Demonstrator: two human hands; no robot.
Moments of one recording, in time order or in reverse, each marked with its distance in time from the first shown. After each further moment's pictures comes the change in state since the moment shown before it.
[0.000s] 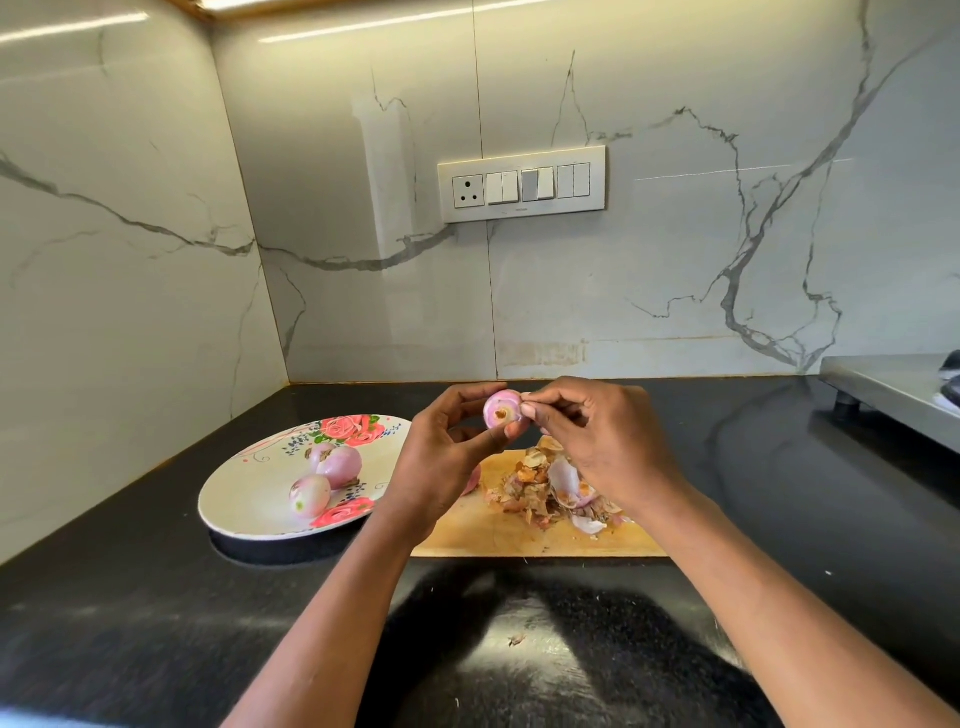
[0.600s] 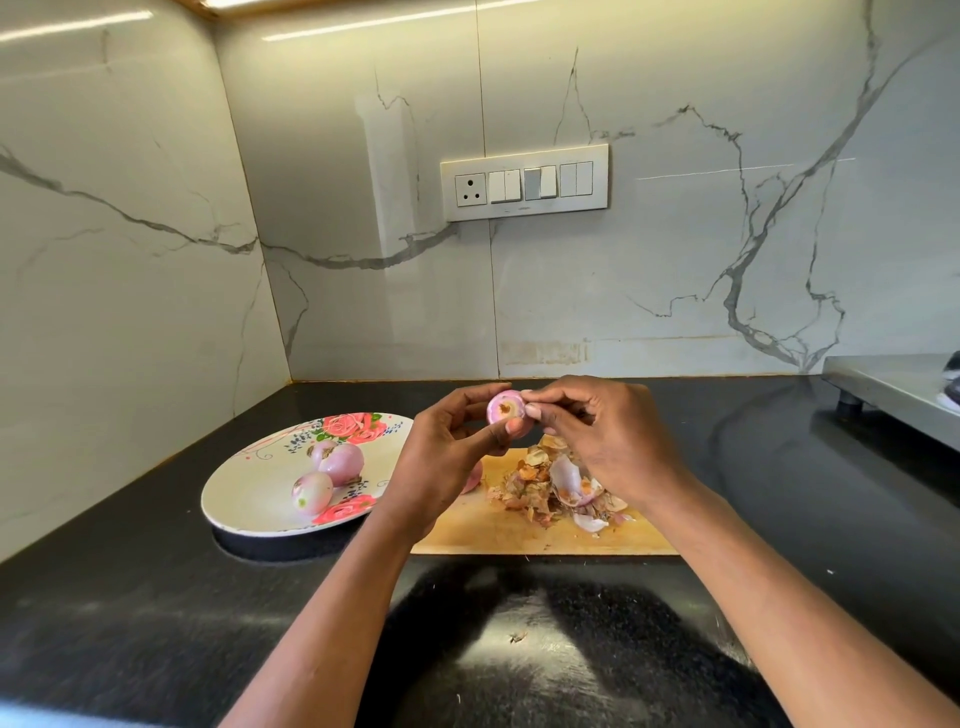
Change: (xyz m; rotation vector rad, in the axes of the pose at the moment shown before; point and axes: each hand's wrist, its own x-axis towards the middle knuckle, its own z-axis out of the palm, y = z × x) left_hand 0.001 -0.003 -0.002 -0.023 -0.042 -0.017; right_hand 0.001 0.001 -0.005 0.099 -0.059 0.012
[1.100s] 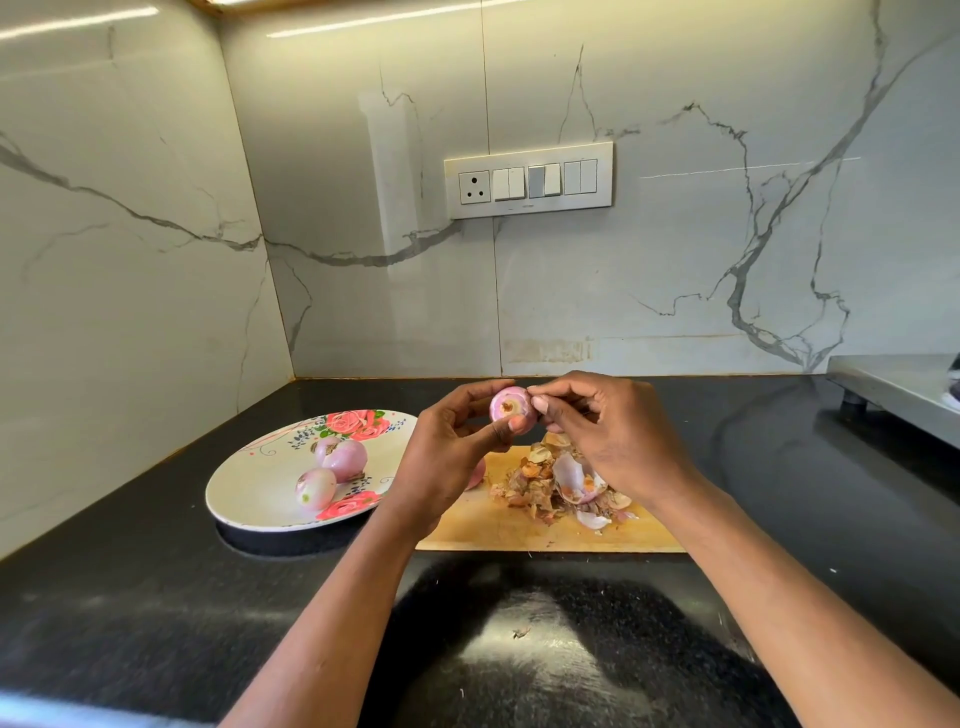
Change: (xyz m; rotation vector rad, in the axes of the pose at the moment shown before) left_hand -0.001 0.000 0.000 -0.008 -0.002 0.006; right_hand 0.000 0.002 -0.001 -0.001 -0.020 0.044
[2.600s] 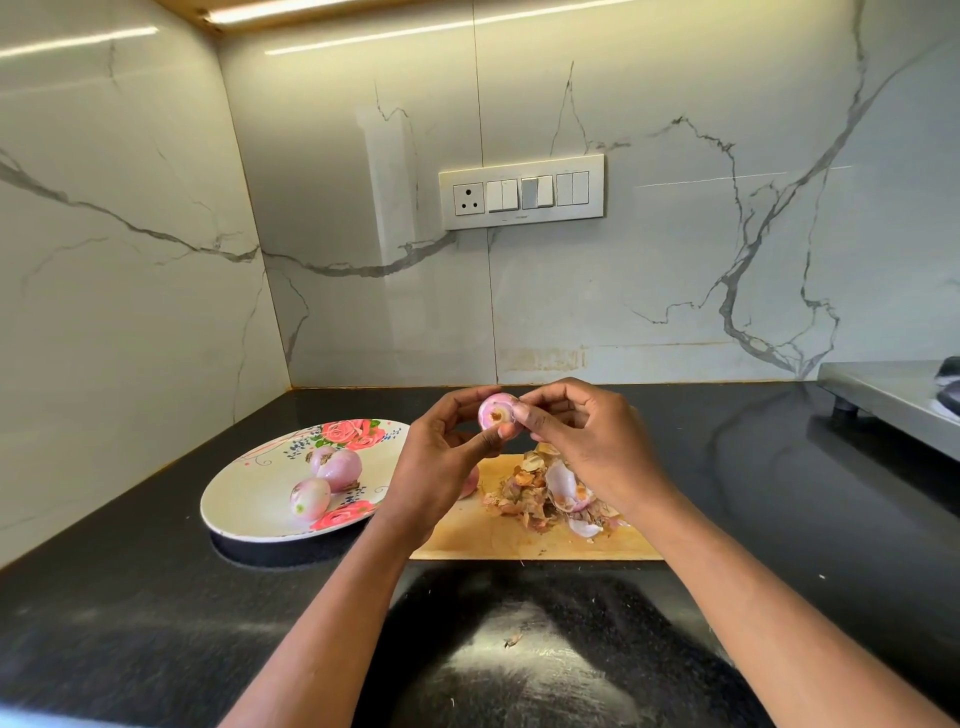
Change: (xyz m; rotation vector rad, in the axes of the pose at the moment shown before) left_hand 0.000 -0.002 0.001 0.039 0.059 0.019; right_hand -0.002 -0.008 0.009 0.191 0.024 0.260
